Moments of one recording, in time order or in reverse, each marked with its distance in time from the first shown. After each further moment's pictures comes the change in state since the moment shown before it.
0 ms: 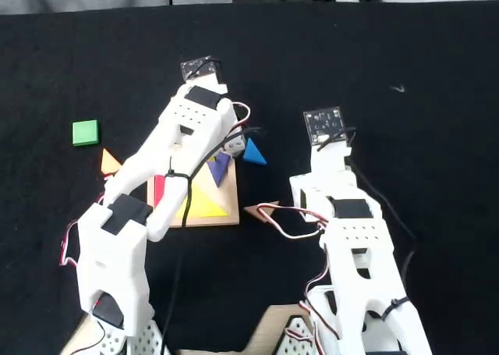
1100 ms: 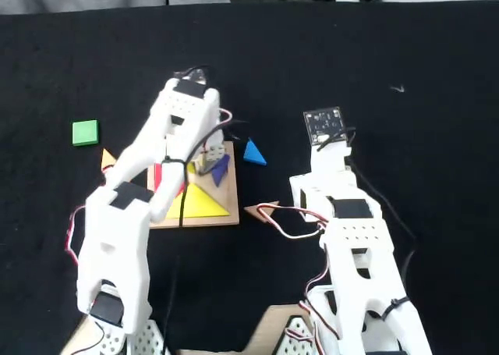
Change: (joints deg) left arm -4.7 10.5 -9.8 12.0 -9.7; right arm 0.0 0.0 0.0 0.0 0.0
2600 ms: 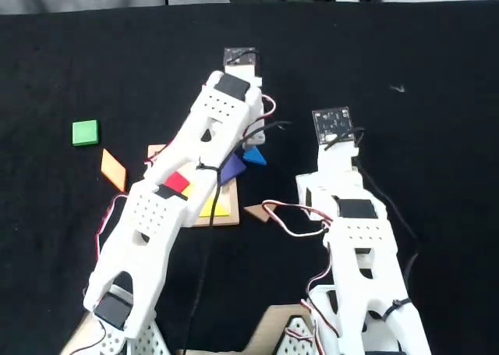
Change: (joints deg) left arm 8.6 17.4 -32.2 2.5 -1.6; right arm 2.5 0.0 0.0 -0.2 0.0
